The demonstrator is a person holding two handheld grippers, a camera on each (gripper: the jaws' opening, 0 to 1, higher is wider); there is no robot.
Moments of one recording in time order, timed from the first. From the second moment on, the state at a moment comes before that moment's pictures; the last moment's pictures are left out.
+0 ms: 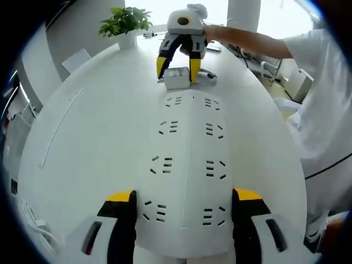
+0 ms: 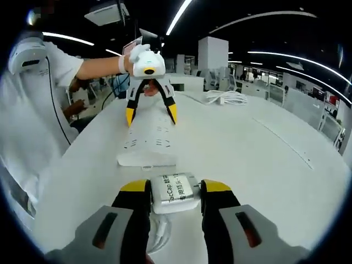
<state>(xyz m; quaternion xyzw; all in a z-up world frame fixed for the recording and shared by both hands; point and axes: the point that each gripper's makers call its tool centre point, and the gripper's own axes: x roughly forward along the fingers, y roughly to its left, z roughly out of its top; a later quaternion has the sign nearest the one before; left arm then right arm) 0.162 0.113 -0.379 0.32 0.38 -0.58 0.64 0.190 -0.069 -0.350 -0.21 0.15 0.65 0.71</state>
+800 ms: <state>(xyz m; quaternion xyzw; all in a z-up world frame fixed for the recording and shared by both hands) 0.155 0.112 -0.380 0.32 0.38 -0.58 0.64 0.184 -0.078 -0.305 -0.17 0.13 0.52 0.82</state>
